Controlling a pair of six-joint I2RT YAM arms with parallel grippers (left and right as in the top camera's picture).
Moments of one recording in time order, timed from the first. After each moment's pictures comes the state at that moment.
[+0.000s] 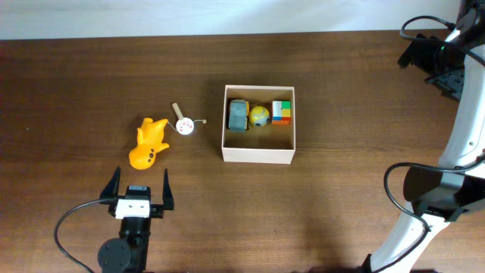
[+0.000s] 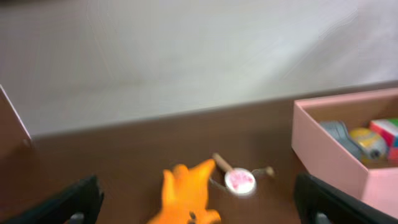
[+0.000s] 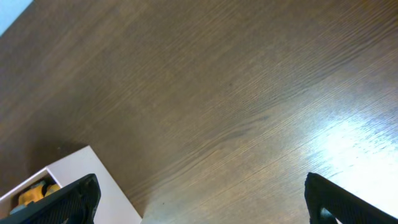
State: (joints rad) left arm -0.03 0.02 0.02 0.03 0.00 0.15; right arm -0.27 2.11 2.55 -1.69 -0.01 0.40
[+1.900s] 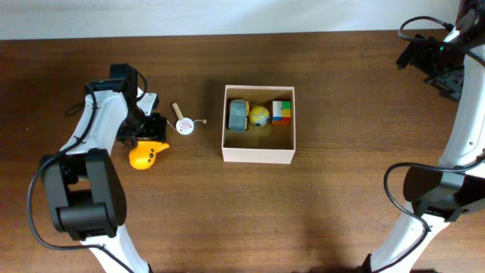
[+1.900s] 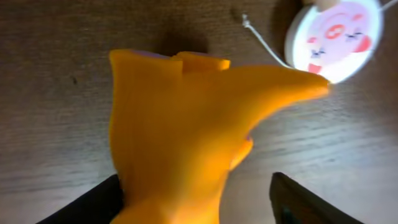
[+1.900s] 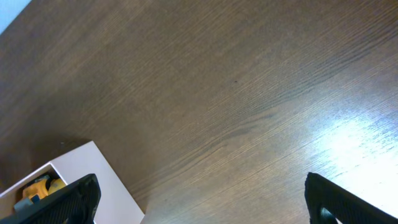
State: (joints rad) left arm 0.07 2.02 1.53 -1.03 0.06 0.14; right arm -0.27 2.11 2.55 -1.69 -0.03 0.39
